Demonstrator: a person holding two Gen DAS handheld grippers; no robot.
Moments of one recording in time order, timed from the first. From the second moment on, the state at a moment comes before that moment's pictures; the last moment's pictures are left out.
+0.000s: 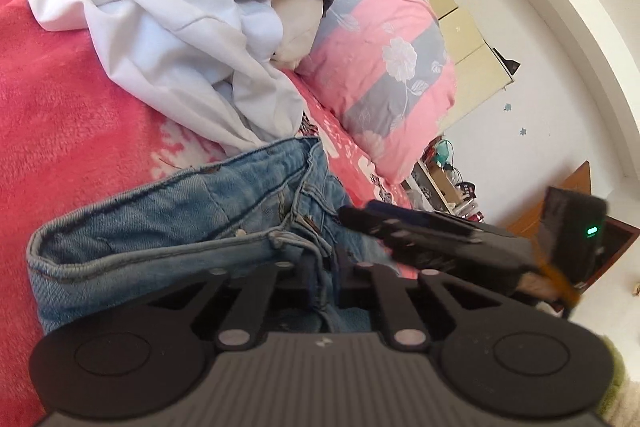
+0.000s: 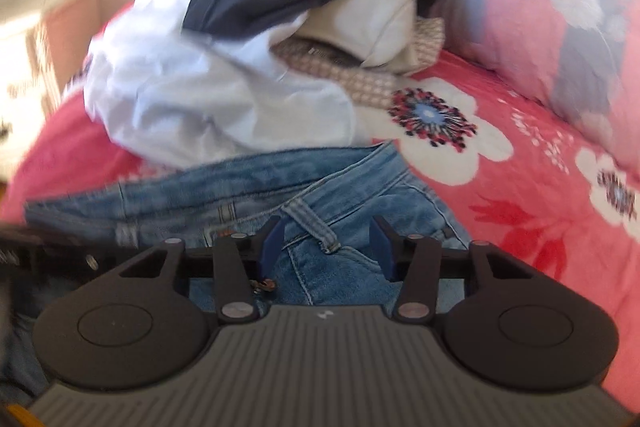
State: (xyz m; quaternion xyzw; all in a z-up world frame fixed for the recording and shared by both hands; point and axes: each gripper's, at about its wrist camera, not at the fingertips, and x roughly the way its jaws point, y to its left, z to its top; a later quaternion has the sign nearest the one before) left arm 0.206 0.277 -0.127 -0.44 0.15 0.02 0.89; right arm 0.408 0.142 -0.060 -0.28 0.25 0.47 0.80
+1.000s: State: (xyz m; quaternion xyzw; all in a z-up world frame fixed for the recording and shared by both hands) left arm 0.187 0.278 -0.117 -0.44 0.08 0.02 0.90; right arm 0.373 0.203 -0.112 -0.55 0.11 0.39 0.73
